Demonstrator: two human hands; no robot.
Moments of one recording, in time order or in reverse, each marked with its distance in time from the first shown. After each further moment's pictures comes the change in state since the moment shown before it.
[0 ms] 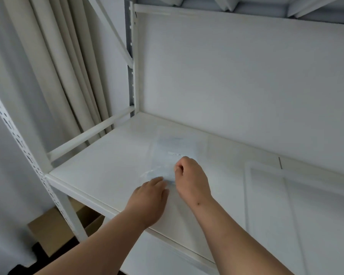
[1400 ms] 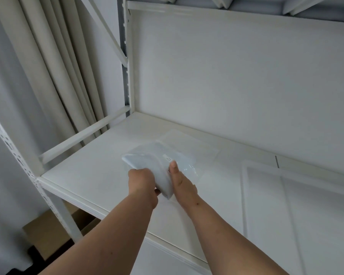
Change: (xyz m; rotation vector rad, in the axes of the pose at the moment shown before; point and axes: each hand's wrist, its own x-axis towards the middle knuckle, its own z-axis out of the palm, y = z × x) left_hand 0.038 0.036 -0.034 -1.511 0.288 -0.909; right_hand -0.001 0.012 0.022 0.358 -0.329 0.358
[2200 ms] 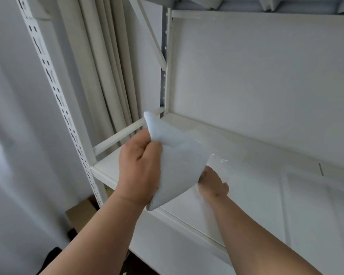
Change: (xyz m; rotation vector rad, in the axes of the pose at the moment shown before) left_hand -0.101 0.084 -0.094 0.333 -0.068 0.980; right_hand 0.028 -0.003 0.041 -0.342 0.179 0.122
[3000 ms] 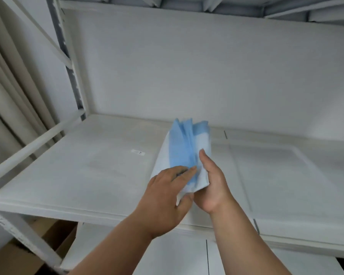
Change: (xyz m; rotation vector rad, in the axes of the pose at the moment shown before) left_hand -0.105 -0.059 0.120 0.385 -0.878 0.572; right_hand -0.126 0.093 -0.130 1.691 -0.186 -0.014
